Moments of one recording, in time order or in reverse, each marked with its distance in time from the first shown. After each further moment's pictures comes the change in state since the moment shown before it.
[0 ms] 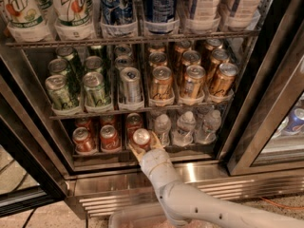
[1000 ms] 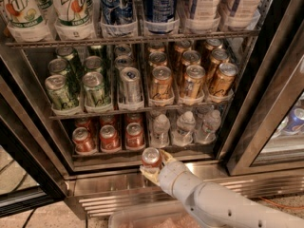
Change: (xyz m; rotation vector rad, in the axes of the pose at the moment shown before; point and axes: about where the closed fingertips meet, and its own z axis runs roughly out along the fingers) arm 0.024 0.003 -0.078 -0.276 0.198 -0.089
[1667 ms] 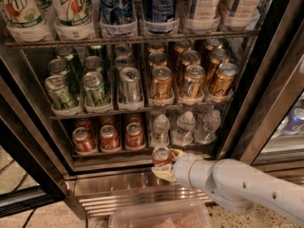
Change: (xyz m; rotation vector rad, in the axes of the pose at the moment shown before) arm 0.019 -0.023 -0.016 -0.176 0.119 -0.019
